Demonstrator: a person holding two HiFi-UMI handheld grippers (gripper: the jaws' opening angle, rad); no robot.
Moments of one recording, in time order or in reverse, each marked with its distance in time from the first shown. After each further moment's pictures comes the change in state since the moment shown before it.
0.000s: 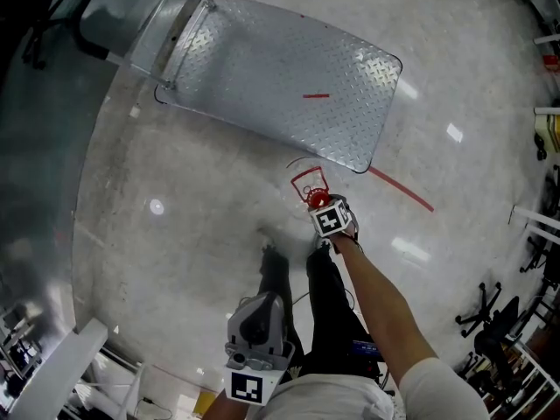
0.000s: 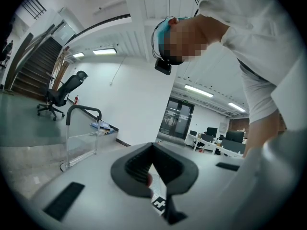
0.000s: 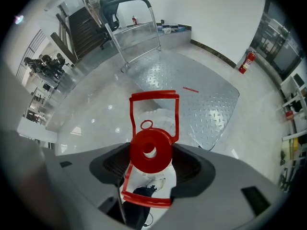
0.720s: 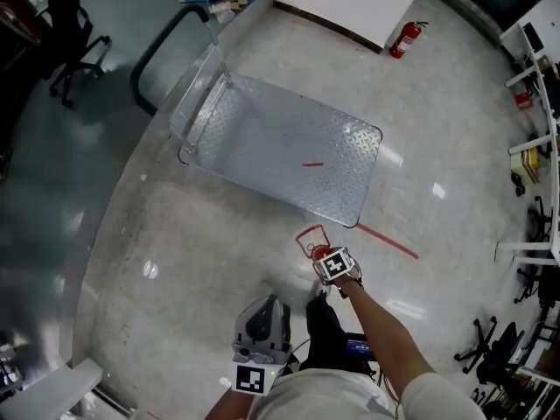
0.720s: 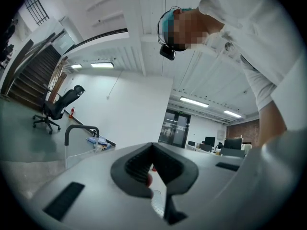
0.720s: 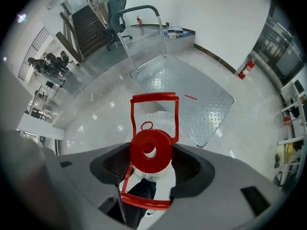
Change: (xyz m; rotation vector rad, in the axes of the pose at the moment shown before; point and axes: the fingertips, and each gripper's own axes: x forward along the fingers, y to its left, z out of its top) left arm -0.036 0.023 0.081 0.038 -0.141 -0.033; right arm -0.119 0.042 0.004 -0.005 0.040 0.034
